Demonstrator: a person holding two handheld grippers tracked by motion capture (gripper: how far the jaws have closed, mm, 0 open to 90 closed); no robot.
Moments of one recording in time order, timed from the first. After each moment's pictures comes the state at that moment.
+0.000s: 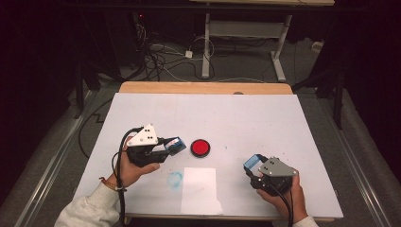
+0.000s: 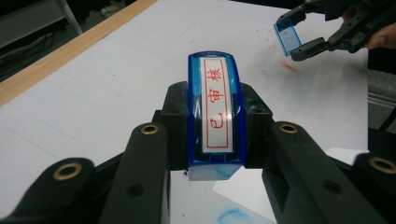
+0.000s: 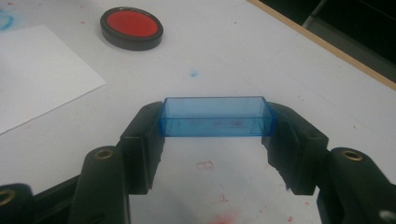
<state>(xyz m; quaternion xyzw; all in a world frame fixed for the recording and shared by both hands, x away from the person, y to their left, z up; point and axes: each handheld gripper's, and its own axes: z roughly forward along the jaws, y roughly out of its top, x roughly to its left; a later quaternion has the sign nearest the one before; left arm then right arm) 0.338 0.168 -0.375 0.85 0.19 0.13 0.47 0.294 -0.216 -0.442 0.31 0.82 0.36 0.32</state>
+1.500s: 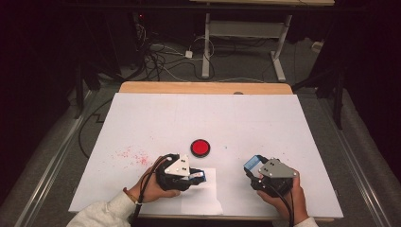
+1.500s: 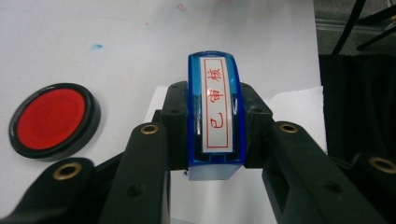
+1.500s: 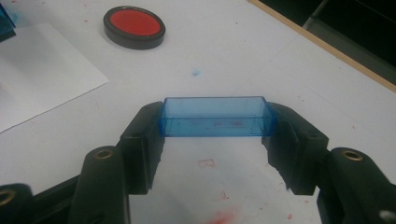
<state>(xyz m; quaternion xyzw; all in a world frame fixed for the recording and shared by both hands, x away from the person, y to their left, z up) 0.317 0.103 -0.435 0.92 0.08 0.06 0.39 0.290 -0.216 -0.441 0.31 0.82 0.36 0.32</state>
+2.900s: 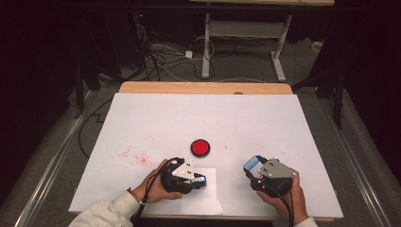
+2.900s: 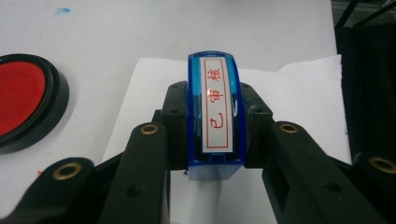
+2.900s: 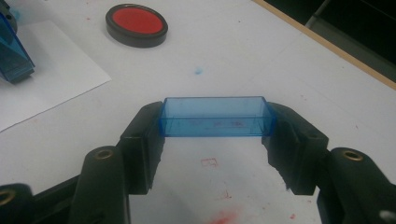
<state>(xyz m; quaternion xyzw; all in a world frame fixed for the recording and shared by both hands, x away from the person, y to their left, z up) 0.323 0.095 -0.458 0.93 0.07 0.04 0.36 0.290 -0.215 -0.442 0.31 0.82 0.36 0.32</state>
